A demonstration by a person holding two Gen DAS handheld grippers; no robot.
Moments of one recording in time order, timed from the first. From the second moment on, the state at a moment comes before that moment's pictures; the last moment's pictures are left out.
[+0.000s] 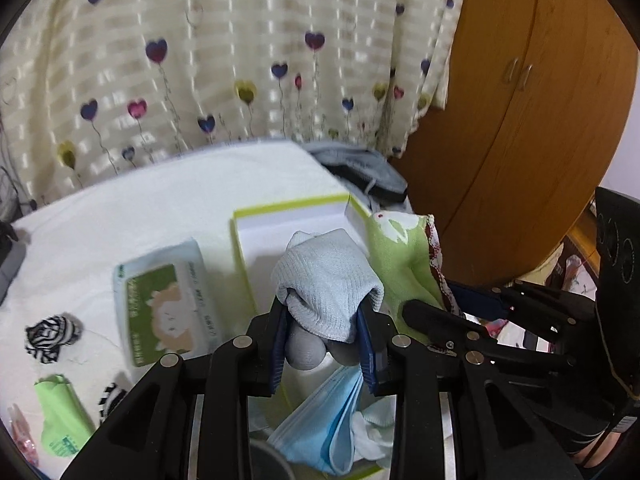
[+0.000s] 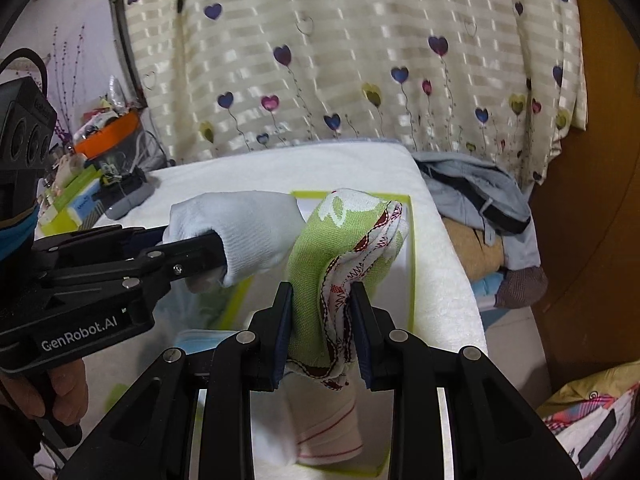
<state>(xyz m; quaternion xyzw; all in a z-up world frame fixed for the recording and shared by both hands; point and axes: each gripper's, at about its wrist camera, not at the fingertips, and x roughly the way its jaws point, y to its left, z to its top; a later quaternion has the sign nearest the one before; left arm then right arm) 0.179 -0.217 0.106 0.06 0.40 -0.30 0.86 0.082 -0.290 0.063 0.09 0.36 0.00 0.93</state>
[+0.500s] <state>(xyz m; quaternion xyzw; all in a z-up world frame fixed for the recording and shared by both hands) 0.201 -0.208 0.092 0.02 0.44 -0.30 0.85 0.085 -0.309 0.062 0.13 0.35 0.00 0.93</state>
